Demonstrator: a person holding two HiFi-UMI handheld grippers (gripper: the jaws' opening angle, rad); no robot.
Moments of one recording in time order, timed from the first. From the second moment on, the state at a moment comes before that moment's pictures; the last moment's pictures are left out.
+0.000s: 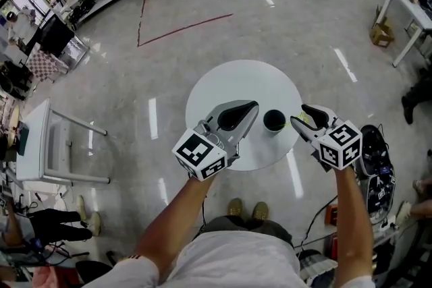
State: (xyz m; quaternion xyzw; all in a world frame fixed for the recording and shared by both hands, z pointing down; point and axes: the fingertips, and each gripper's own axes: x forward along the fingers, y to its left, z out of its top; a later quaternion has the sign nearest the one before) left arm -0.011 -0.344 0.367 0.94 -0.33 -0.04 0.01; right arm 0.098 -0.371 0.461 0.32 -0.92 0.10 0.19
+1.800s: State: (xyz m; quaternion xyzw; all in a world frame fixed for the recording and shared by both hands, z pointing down) left arm 0.024 -0.274 0.235 0.95 -0.27 -0.13 -0.08; right arm 0.071 -0.268 0.234 0.30 -0.95 -0.09 -0.06
